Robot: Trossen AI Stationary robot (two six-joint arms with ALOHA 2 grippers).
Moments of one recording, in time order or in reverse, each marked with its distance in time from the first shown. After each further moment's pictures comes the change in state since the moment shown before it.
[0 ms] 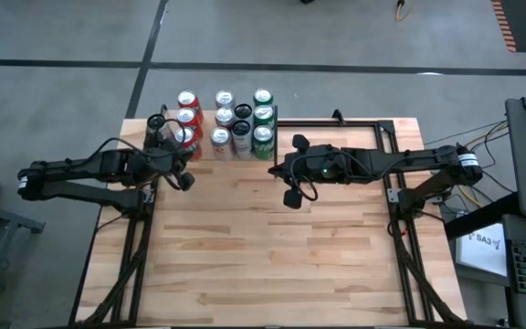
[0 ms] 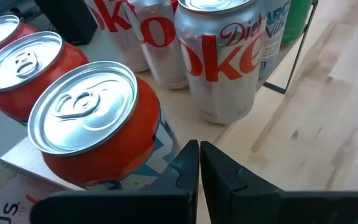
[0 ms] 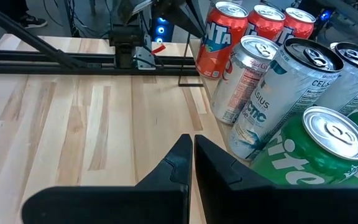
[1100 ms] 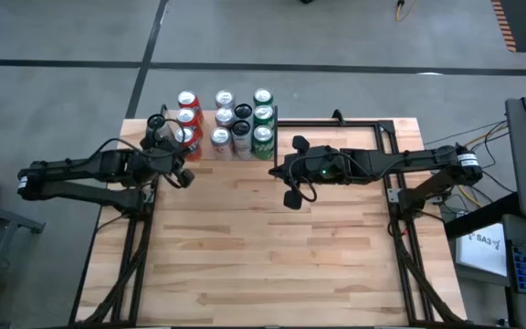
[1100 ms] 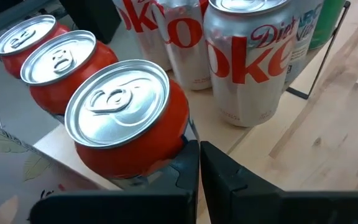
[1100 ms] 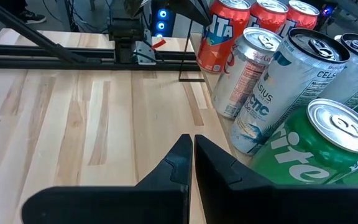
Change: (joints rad) left arm 0.000 0.000 0.000 -0.020 -0.081 -0.032; right arm 0.000 0.002 -0.014 -0.001 0.000 0.005
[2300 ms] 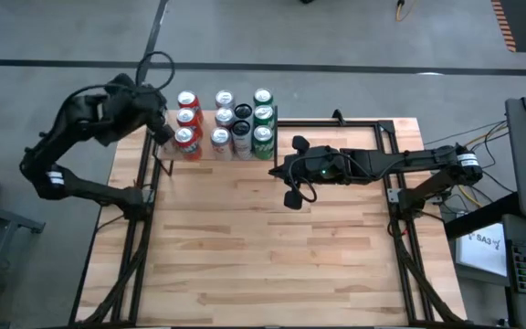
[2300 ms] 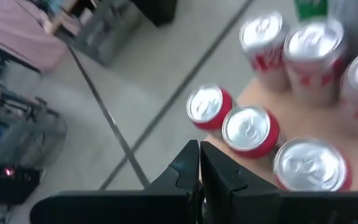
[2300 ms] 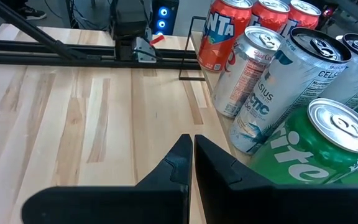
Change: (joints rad) left arm 0.274 0.385 0.897 -0.613 -0.064 0.354; right arm 0.000 0.000 0.000 -0.006 -0.001 -0.014
